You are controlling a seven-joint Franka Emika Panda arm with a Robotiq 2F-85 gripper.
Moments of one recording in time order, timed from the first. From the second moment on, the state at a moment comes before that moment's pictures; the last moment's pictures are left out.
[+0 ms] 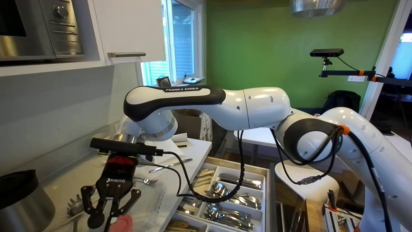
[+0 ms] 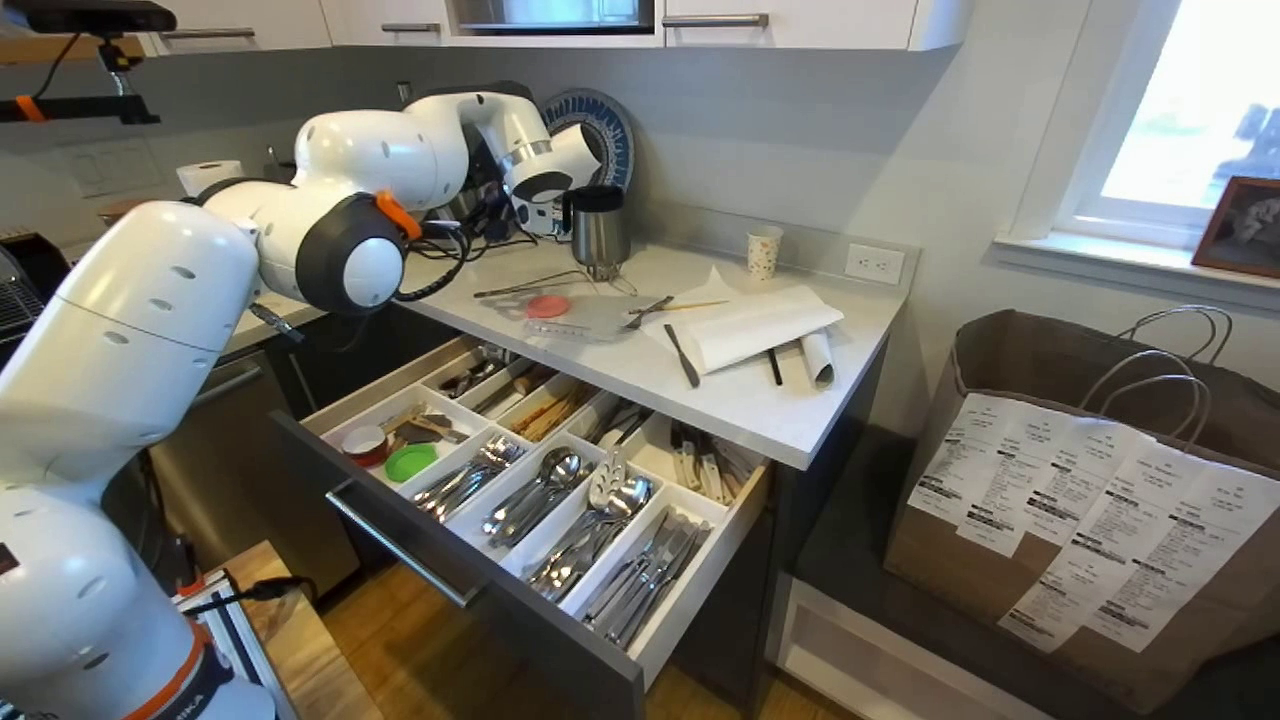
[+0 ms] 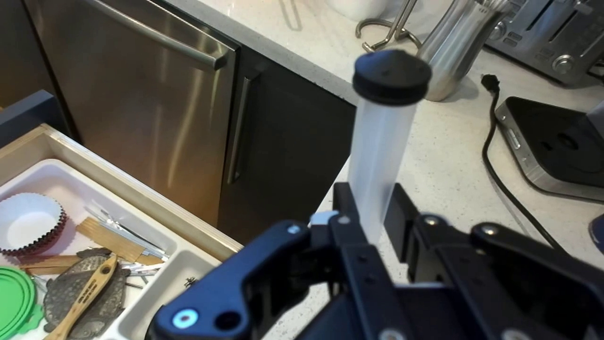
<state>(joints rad) 0.15 0.82 0.20 -0.95 0.85 1.57 1.03</state>
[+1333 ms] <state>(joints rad) 0.10 1.04 0.20 -0.83 0.90 1.57 1.21</state>
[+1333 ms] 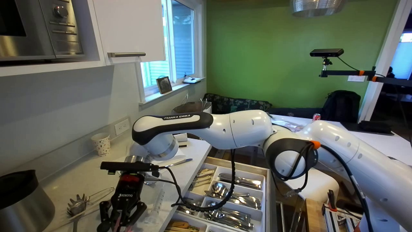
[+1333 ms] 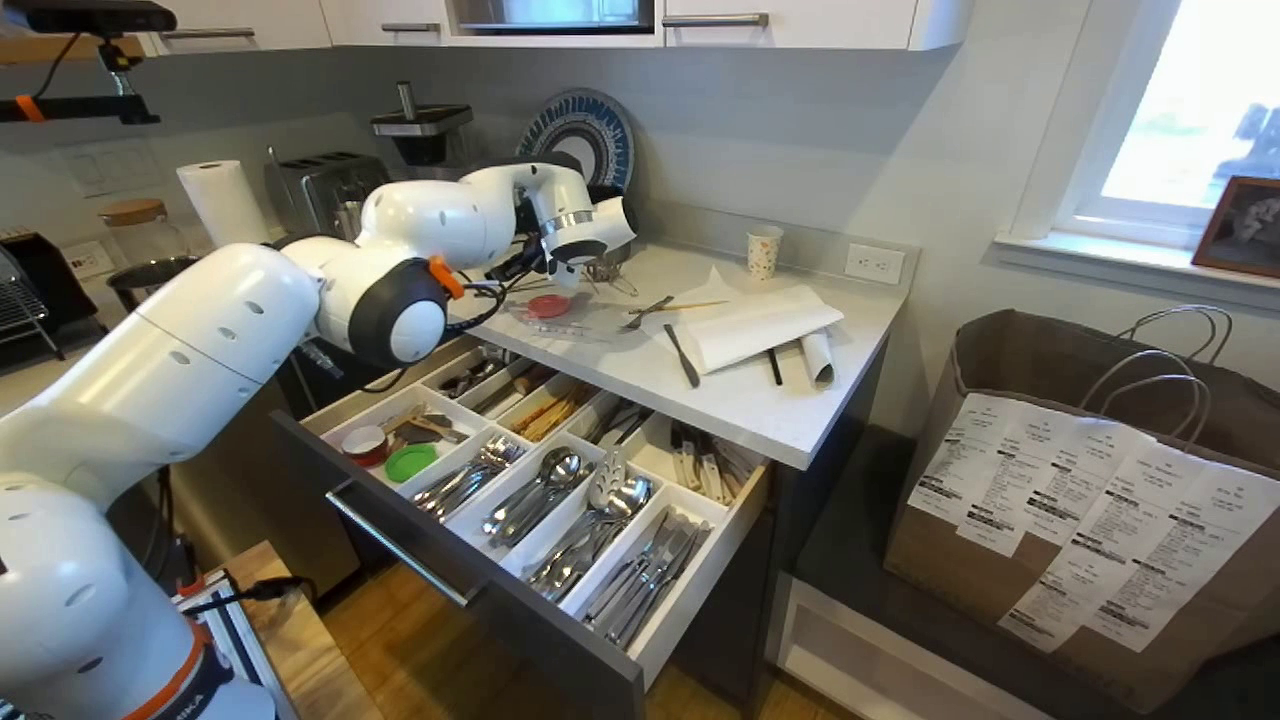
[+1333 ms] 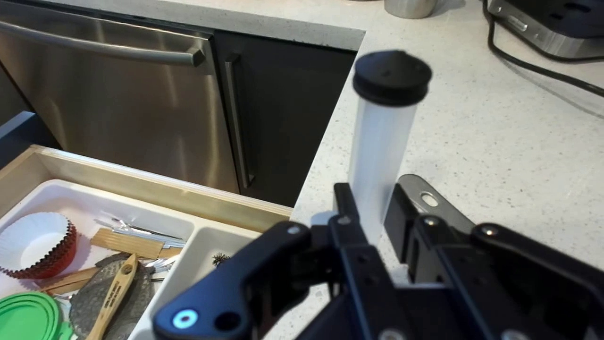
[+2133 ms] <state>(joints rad) 0.10 1.10 0.20 -0.75 0.89 1.54 1.28</state>
